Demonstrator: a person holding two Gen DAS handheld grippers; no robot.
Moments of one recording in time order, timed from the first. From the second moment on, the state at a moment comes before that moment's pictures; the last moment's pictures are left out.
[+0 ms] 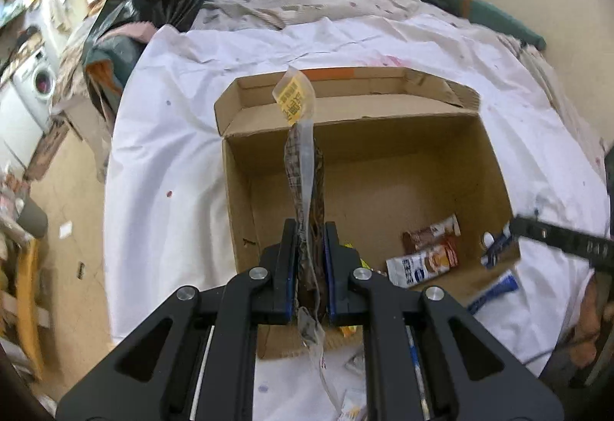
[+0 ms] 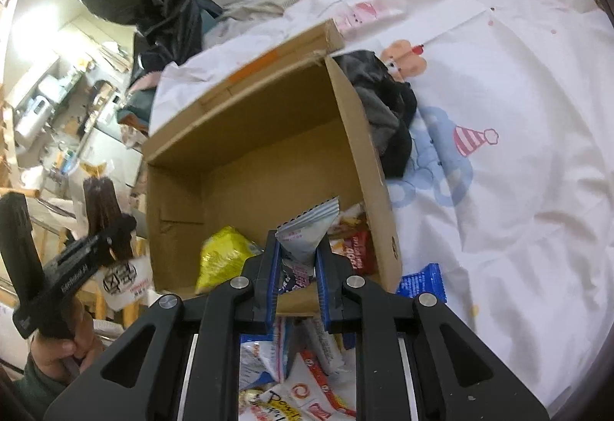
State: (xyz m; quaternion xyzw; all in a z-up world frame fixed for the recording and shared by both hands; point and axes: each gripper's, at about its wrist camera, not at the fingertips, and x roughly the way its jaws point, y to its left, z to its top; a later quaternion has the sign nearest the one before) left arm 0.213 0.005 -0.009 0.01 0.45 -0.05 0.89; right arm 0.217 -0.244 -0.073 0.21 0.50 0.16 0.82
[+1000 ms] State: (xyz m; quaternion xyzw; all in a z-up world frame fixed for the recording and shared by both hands) left arm 0.217 -0.005 -0.032 0.01 0.44 -0.06 0.89; right arm 0.224 -0.224 -0.090 0.21 0.53 0.18 0.80
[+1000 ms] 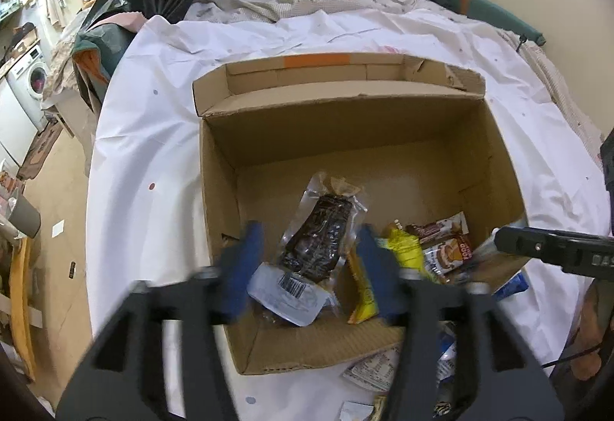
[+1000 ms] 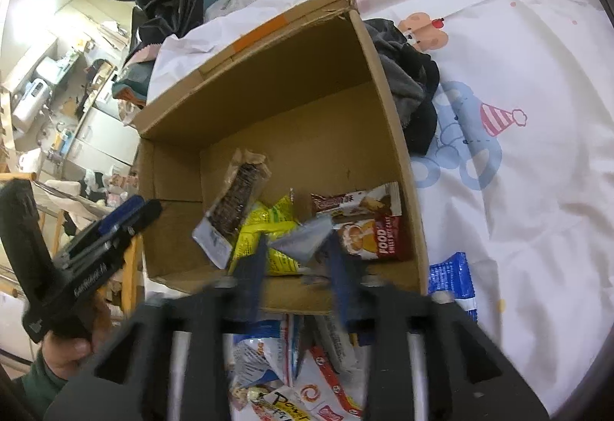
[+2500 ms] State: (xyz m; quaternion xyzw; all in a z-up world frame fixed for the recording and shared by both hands) left arm 0.123 -0.016 -0.159 0.03 0.72 -0.12 0.69; right arm 0.170 -0.246 -0.071 0.21 0.52 0.17 0.81
